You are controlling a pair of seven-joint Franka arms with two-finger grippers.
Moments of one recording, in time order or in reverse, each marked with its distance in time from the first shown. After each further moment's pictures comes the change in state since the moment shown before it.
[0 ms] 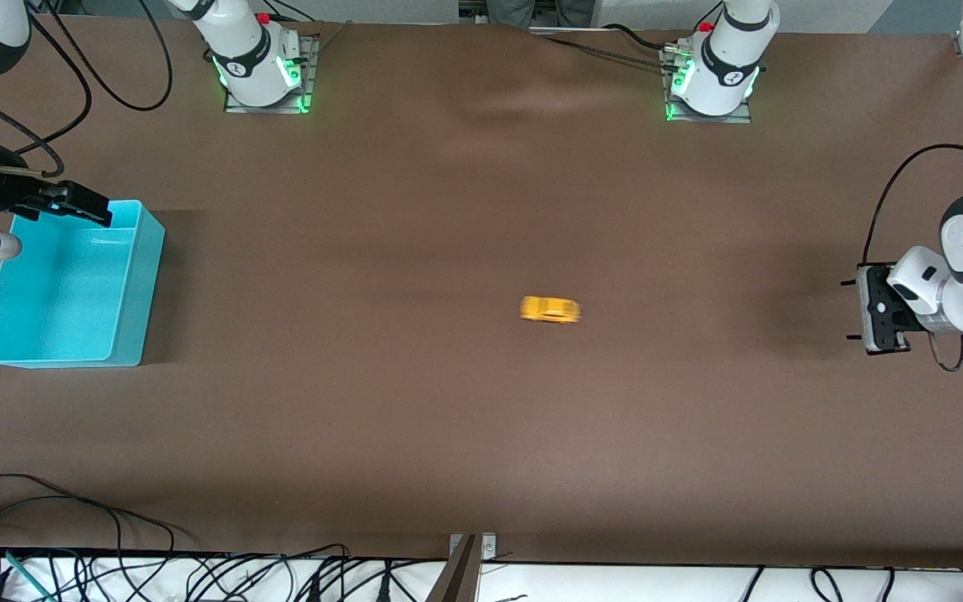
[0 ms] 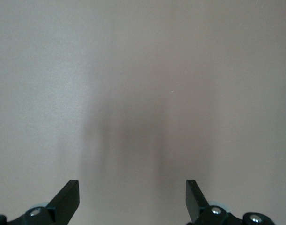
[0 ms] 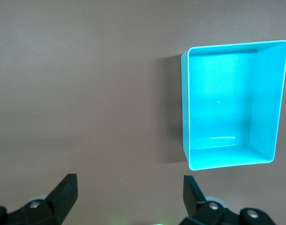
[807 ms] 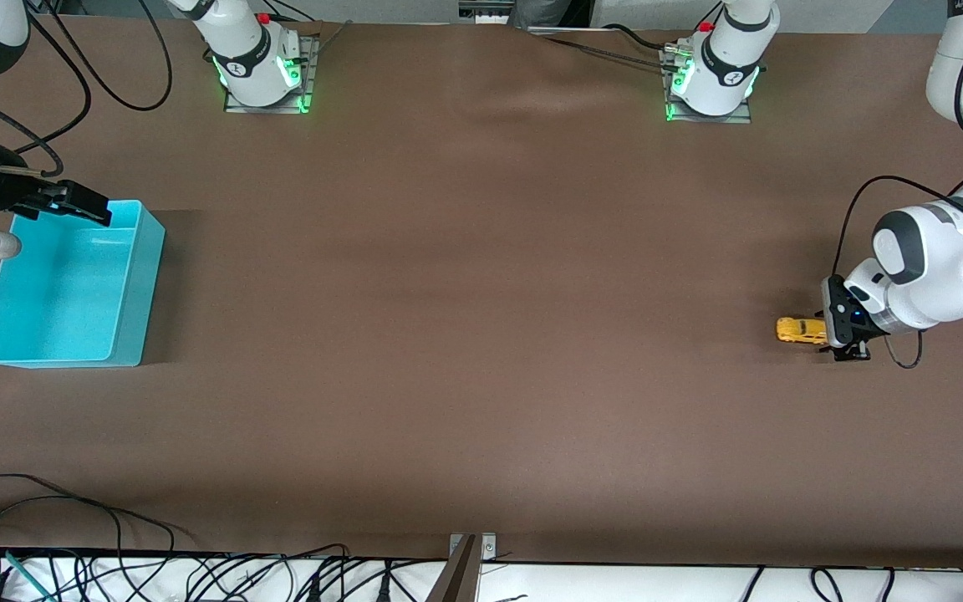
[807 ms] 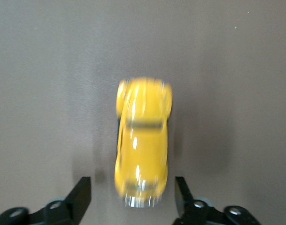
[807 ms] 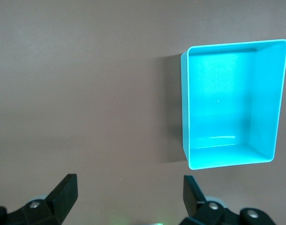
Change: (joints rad) left arm 0.064 0.127 0.014 -0.248 0.000 0.588 0.257; right arm 0.000 -0.002 -0.001 0.000 0.000 -0.003 0.000
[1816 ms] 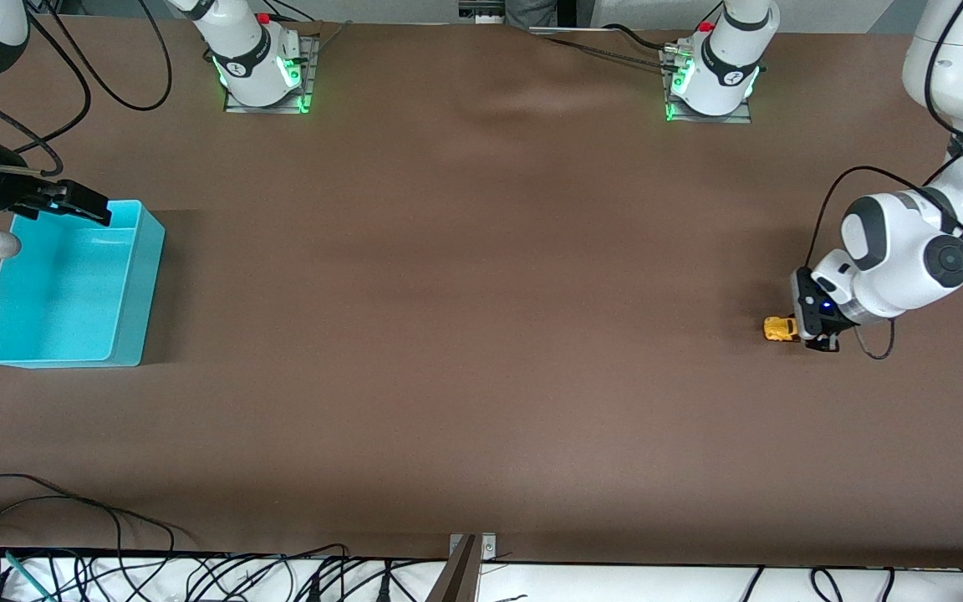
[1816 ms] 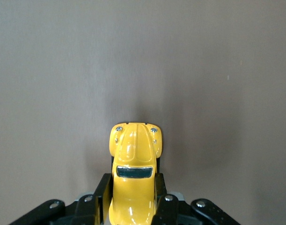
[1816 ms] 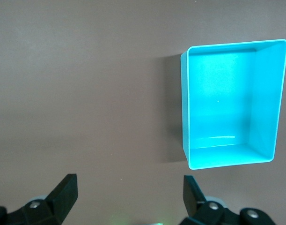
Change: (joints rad) left arm -0.055 -0.068 0.003 -0.139 0.000 0.126 -0.073; right arm 0.000 -0.001 0.000 0.000 0.000 0.000 0.000
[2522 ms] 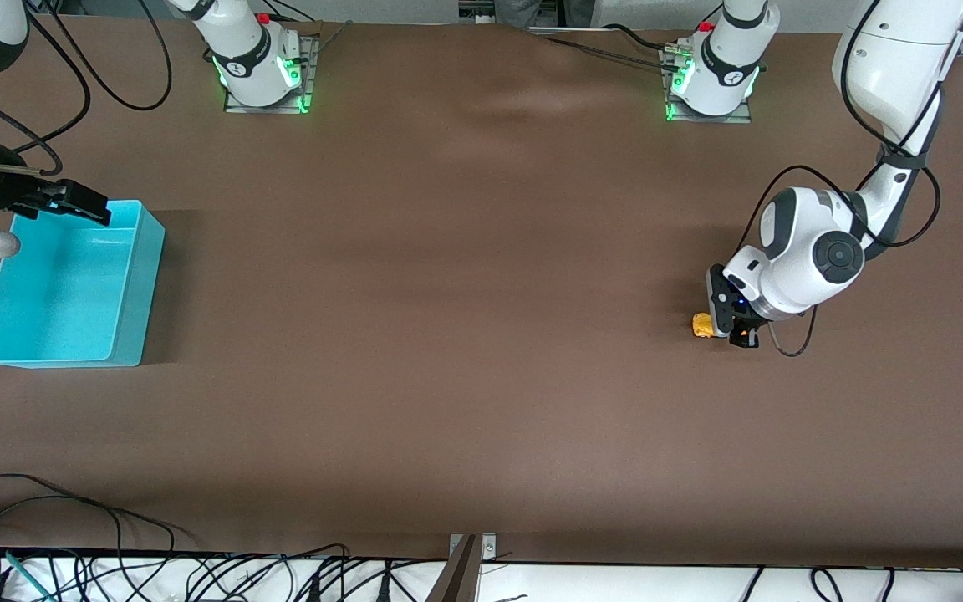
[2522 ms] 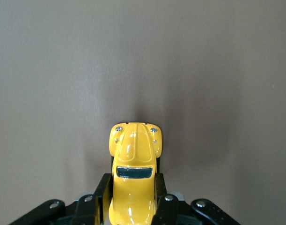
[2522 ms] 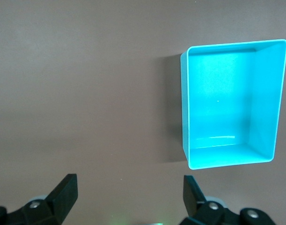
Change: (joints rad) left arm -0.251 -0.034 -0.001 -0.057 0.000 0.014 -0.288; right arm 0.000 -0.001 0.000 0.000 0.000 0.000 0.000
